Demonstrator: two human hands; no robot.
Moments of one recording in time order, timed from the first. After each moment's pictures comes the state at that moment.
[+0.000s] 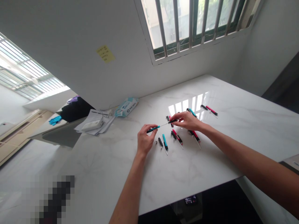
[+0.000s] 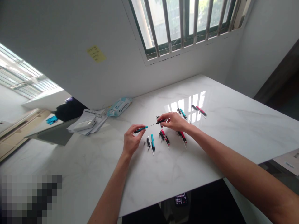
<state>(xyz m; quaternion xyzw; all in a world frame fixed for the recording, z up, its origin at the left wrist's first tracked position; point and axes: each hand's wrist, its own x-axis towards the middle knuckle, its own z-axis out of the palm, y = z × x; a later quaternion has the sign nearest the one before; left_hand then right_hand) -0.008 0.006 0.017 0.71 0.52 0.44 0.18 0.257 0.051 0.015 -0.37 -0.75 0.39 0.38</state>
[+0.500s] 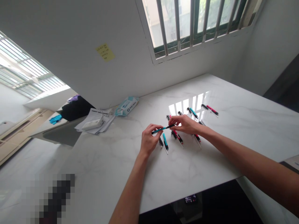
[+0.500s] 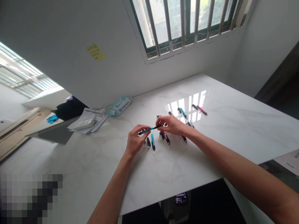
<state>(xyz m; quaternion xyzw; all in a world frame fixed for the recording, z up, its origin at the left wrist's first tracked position) 0.005 -0.001 0.019 0.75 0.48 0.40 0.20 0.248 0.043 0.005 -0.33 -0.77 0.41 0.36</state>
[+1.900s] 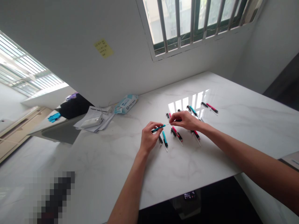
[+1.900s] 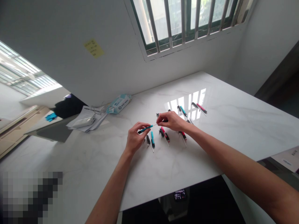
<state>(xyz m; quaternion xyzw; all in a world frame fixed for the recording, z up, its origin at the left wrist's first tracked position) 0.006 0.000 0.019 0.75 0.47 0.41 0.21 0.250 0.043 0.014 -0.36 -0.75 0.41 0.38</state>
